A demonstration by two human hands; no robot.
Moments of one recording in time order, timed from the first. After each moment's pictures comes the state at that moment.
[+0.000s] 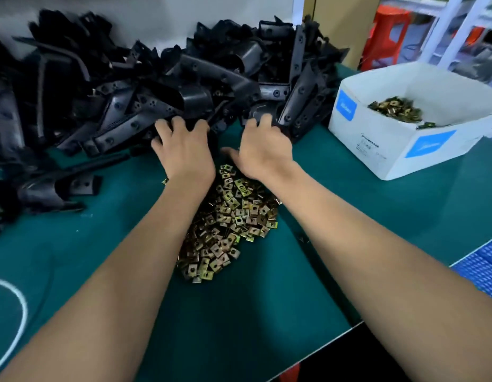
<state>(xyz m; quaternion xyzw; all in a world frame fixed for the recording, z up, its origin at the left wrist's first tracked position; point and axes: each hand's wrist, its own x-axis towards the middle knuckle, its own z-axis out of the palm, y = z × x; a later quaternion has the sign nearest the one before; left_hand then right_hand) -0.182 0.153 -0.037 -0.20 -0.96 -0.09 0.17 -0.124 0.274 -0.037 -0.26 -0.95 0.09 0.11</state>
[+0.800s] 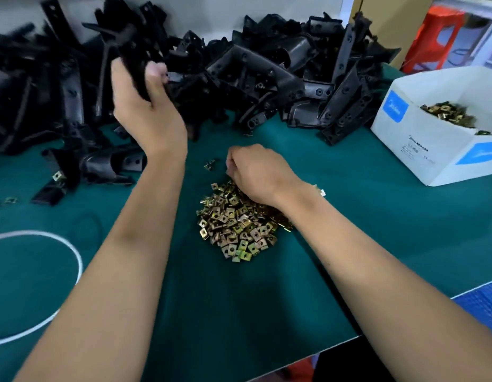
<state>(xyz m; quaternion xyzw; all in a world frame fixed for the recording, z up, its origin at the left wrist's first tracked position) -0.196 0.072 0.014 -0.12 -0.66 -0.64 0.37 -0.102 0.198 -0.035 -0.02 -0.98 0.14 0.10</state>
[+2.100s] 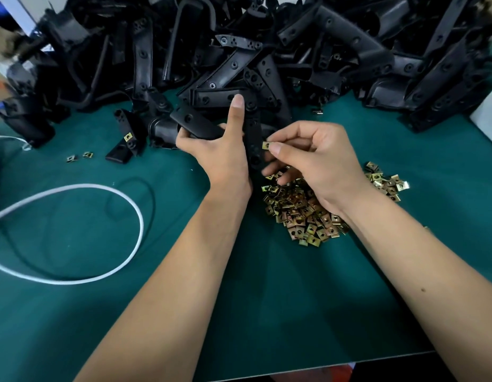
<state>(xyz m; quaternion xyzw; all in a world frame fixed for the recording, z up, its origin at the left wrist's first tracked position) -0.154 0.041 -0.042 0.15 -0.51 -0.85 0.08 -0.080 0.152 -0.033 -0.01 -0.68 0.73 0.10</state>
